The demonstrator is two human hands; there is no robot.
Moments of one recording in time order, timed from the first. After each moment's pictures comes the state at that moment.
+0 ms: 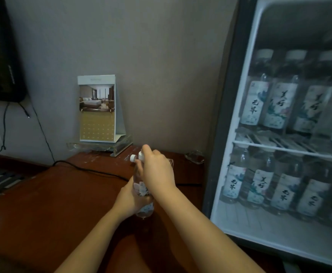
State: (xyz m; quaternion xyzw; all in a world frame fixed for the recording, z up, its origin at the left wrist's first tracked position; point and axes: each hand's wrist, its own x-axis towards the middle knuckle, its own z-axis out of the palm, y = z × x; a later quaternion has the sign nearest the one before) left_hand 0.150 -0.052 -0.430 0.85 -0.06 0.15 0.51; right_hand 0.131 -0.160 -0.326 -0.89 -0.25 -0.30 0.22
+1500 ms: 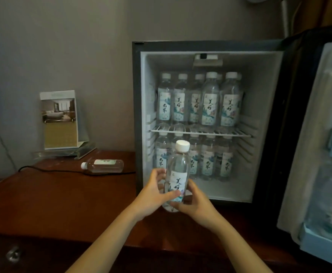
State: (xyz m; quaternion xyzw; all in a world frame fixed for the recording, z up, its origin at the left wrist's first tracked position) left_hand -0.016 -0.263 -0.374 0.74 -0.25 0.02 0.62; right_hand -0.050 -0.431 -0.383 -0.81 -0.20 -0.10 0.54
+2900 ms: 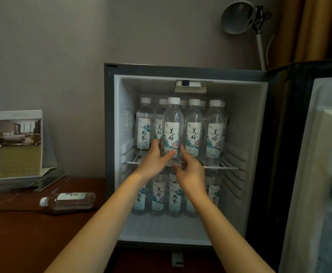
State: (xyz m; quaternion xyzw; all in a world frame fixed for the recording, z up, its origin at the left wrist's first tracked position) left_hand 0.110 -0.339 -0.240 0.75 -0.30 0.14 0.57; right_hand 0.050 -0.450 -0.263 -0.81 -0.05 -0.36 0.45
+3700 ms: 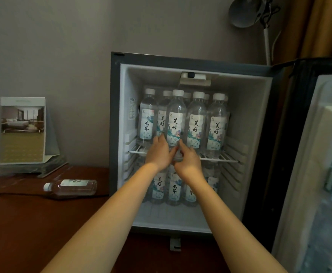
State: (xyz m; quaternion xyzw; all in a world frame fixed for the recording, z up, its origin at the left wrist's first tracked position) left_hand 0.103 -0.354 -0.243 0.88 -0.19 0.26 0.35; right_hand 0.052 -0.446 -0.251 -0.88 -0.01 -0.26 0.39
